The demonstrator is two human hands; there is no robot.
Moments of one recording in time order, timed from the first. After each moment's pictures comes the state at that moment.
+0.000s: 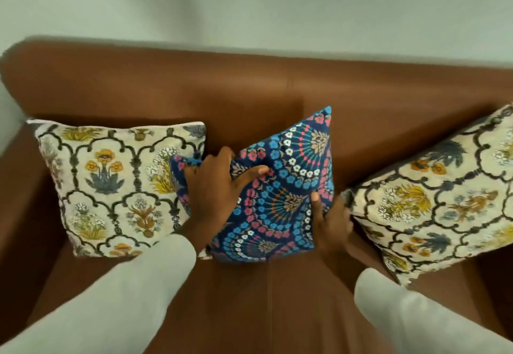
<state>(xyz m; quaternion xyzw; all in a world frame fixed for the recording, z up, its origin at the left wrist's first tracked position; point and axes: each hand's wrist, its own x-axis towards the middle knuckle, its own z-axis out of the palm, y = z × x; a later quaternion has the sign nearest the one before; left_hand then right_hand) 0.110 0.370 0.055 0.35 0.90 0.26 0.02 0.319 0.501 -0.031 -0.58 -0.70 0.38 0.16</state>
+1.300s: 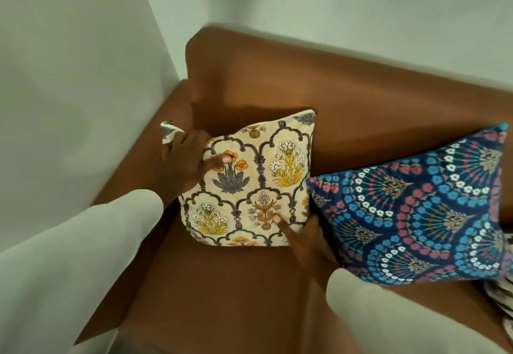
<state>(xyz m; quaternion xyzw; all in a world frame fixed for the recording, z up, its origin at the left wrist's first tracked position) -0.153 0.091 0.034 0.30 0.94 0.14 0.05 0.108 0.268 -0.041 -0.48 -0.74 0.47 -0.03</state>
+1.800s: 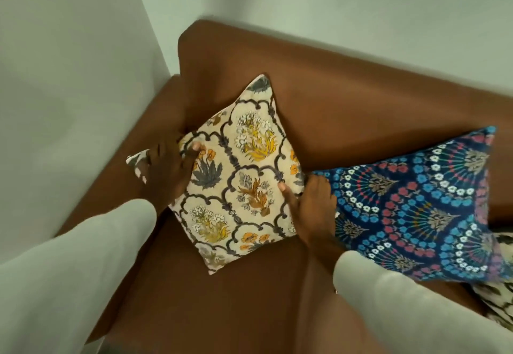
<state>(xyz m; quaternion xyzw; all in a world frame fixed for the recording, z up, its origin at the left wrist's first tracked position) -0.156 0.076 -0.020 0.12 0.96 0.24 -0.01 0.066 0.307 -0.007 -0.37 -0.90 0.21 0.06</state>
